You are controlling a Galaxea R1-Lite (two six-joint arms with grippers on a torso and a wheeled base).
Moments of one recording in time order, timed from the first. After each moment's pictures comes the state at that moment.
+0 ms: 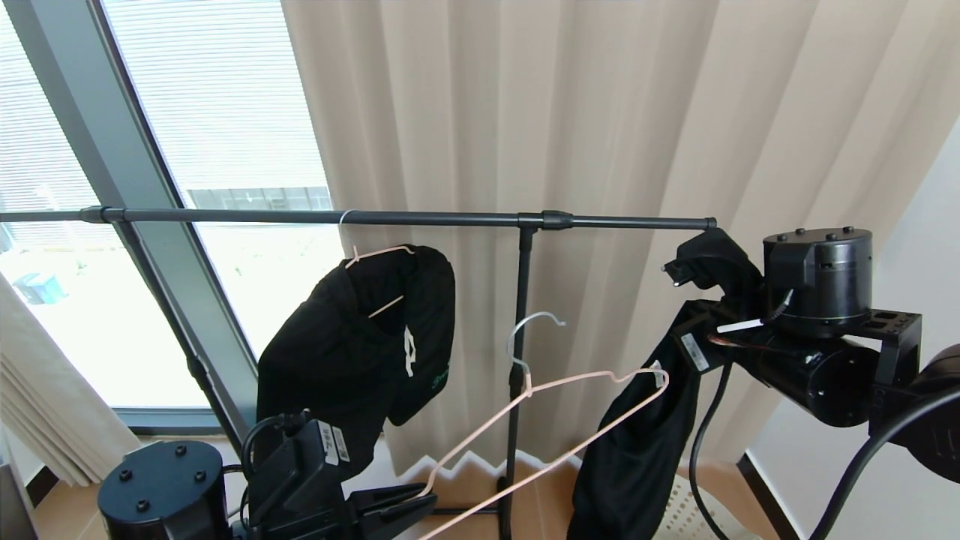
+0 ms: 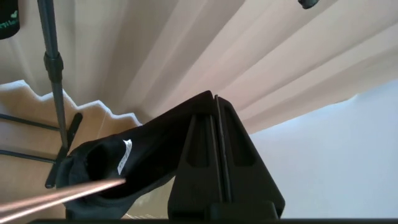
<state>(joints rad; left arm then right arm) -0.62 1.86 0.00 -1.57 -0.43 0.09 0.49 1.67 -0.78 -0.45 -0.56 -0.28</state>
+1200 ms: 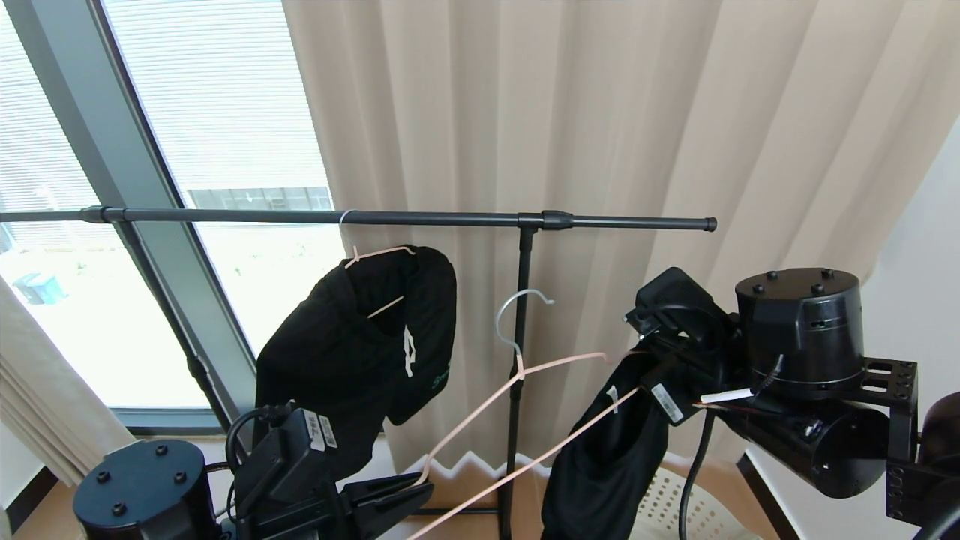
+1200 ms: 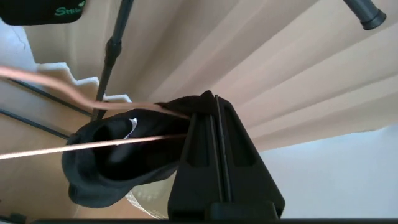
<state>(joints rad) -0.62 1.81 0.00 -1.57 -0.40 0.03 0.68 1.64 -0.71 -0.45 -0.56 -0.28</state>
